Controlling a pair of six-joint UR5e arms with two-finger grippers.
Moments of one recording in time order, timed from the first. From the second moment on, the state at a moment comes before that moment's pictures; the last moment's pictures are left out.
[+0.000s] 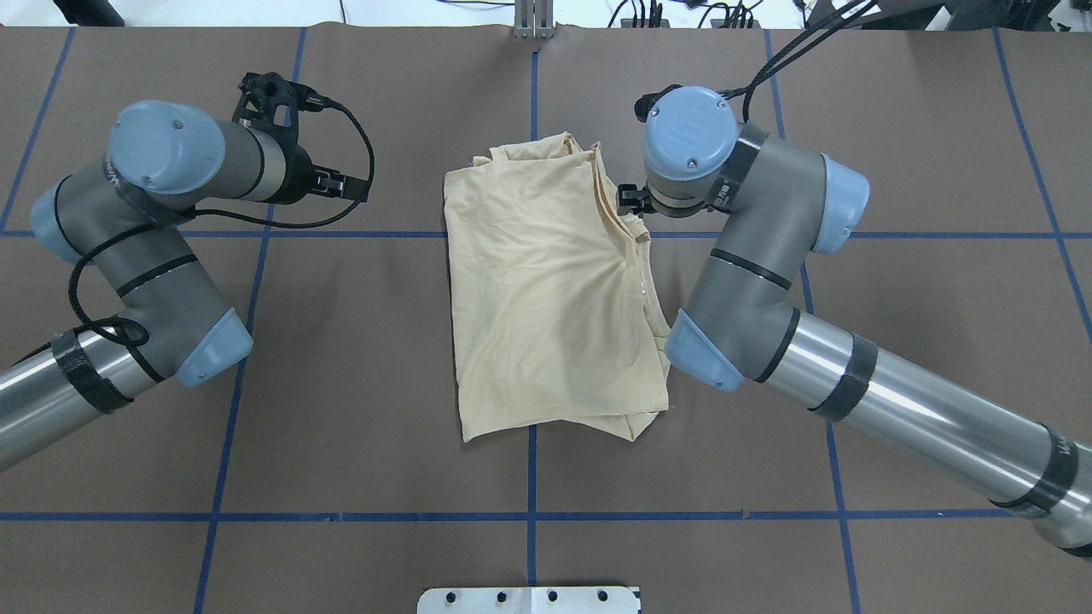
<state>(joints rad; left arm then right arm) -0.78 -2.05 -1.52 -2.15 -1.75 -0.83 0.68 -0.91 1.57 -1.56 1.67 1.02</state>
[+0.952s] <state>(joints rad) -0.41 -2.06 -1.74 -2.02 -1.66 -1.42 0.64 -1.34 2.03 -1.37 1.73 1.10</state>
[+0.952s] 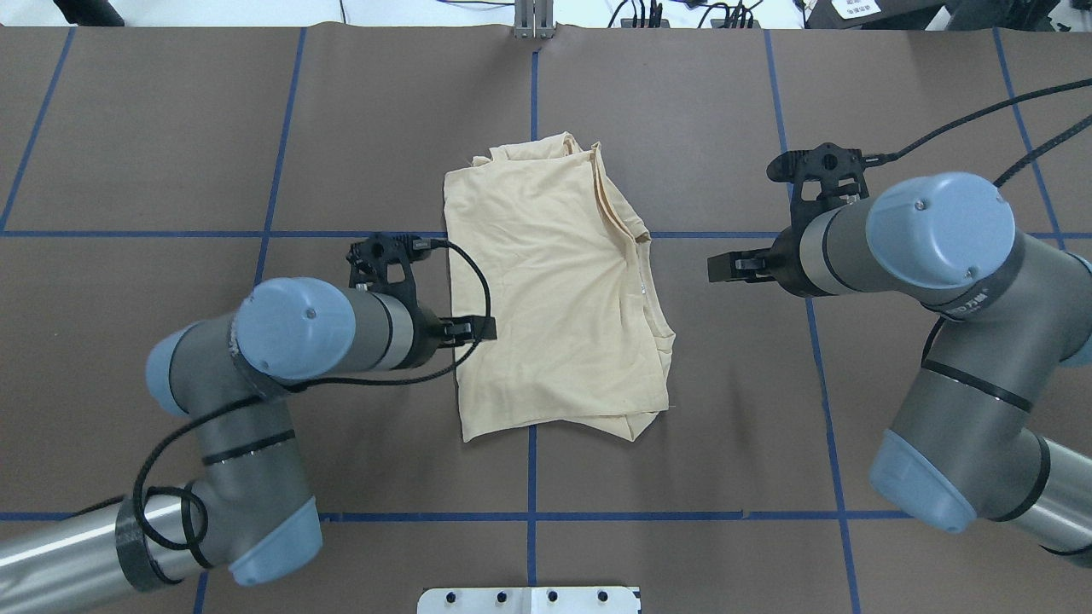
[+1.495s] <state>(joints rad) -0.30 -2.06 -1.75 -1.95 -1.60 -1.52 0.61 -1.40 2.03 -1.27 1.72 1.13</state>
